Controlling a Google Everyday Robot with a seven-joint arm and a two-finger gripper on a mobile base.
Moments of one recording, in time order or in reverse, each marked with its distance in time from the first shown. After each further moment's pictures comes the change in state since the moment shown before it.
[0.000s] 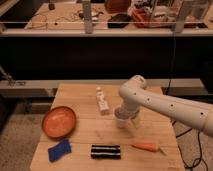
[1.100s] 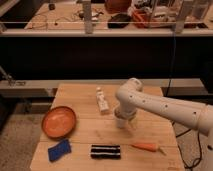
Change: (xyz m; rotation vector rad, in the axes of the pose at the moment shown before) arm -0.009 -0.010 0.017 -0.007 0.008 -0.014
